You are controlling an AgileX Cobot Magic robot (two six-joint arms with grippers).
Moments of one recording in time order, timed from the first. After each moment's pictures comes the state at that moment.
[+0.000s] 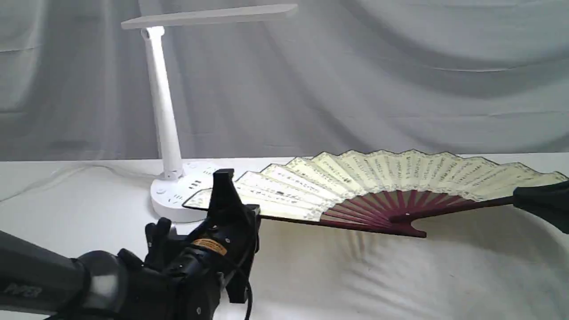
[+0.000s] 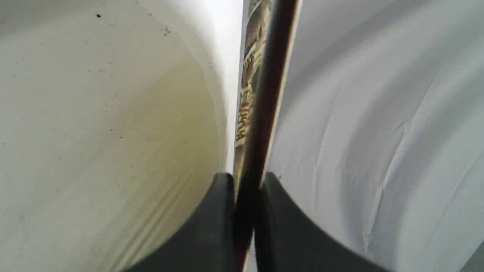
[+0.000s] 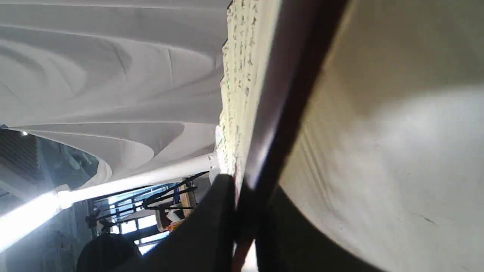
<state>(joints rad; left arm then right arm) -0.70 2.08 -0.96 -0.64 -0.73 -1.43 -0.70 2.10 -1.12 1.53 1.18 -0.74</state>
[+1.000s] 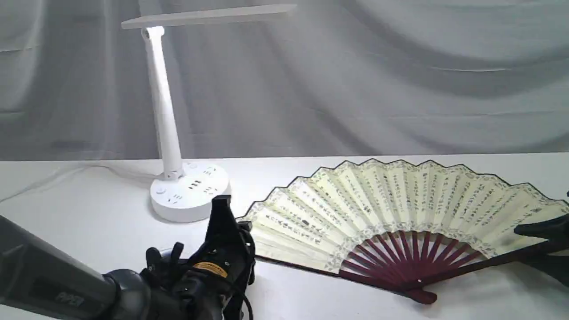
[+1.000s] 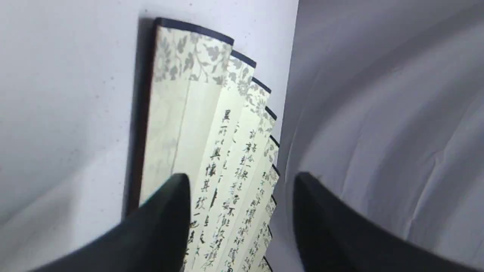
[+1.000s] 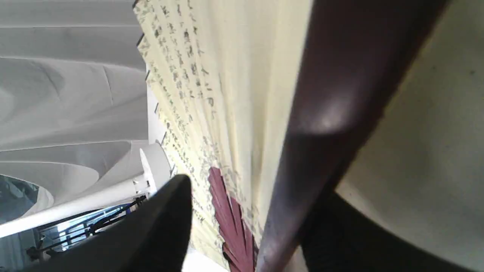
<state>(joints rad) -0.69 2.19 -0.97 -0.64 -0.78 -1.46 -0.71 2.22 -1.11 1.48 1.08 -0.82</state>
